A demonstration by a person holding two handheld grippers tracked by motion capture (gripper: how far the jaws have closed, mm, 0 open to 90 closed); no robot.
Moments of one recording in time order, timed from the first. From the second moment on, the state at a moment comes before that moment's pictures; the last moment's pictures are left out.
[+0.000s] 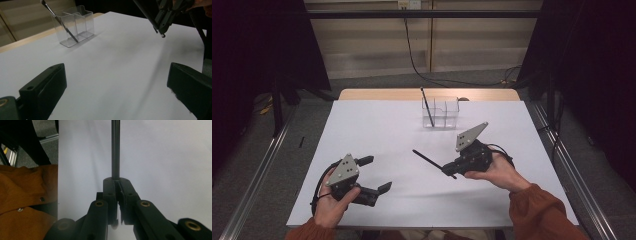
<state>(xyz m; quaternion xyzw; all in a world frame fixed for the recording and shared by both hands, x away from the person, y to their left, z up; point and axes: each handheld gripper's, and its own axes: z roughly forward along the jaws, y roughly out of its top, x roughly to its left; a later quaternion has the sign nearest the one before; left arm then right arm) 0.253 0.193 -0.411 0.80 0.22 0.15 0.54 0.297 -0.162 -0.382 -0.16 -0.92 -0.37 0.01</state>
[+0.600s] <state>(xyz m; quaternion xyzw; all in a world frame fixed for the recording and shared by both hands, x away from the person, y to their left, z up) 0.267 0.175 -0.402 0.83 0.19 0.12 0.51 0.304 -0.128 -0.385 -0.12 -0.96 -0.25 0.02</state>
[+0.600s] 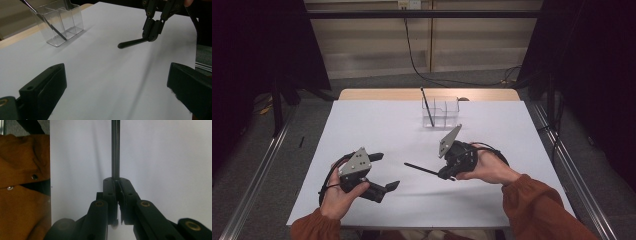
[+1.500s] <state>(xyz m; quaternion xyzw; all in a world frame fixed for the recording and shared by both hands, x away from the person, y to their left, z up) 0.276 0.152 -0.400 0.89 0.16 0.08 0.43 0.306 -0.108 -0.390 -0.07 -0.99 -0.12 0.02</state>
